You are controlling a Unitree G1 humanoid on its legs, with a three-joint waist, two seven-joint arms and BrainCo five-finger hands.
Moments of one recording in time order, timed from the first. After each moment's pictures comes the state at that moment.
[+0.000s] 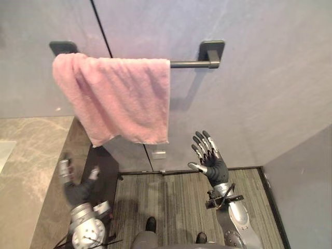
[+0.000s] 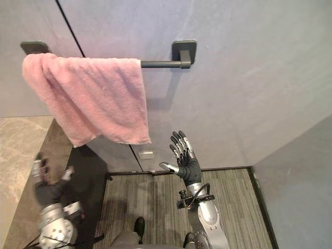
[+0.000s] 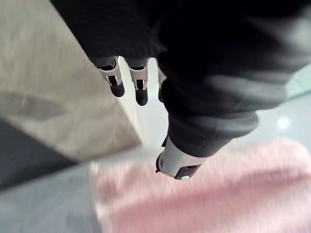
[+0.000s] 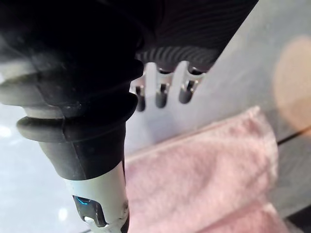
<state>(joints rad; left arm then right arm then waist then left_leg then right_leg) 0.49 -0.11 0.33 -0.38 0.19 -0.22 0.40 0.26 -0.05 0.36 -0.24 0.40 -0.24 0.06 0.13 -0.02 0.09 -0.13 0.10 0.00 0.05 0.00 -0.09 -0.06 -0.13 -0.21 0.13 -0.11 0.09</state>
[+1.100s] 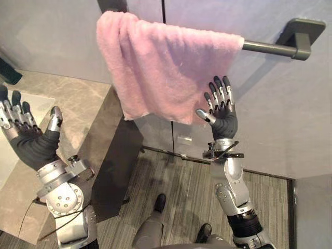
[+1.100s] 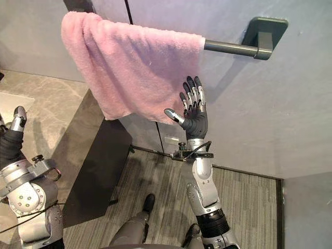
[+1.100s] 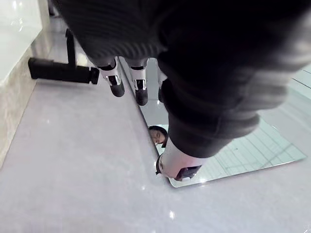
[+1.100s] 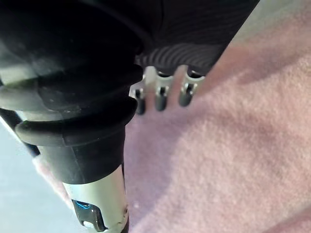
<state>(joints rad) 0.09 0.10 0.33 -0.58 -0.15 -0.20 0.35 -0.18 0.03 0.25 -0.17 0.39 -0.30 -0.15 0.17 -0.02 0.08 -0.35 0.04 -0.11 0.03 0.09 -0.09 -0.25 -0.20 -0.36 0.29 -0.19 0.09</state>
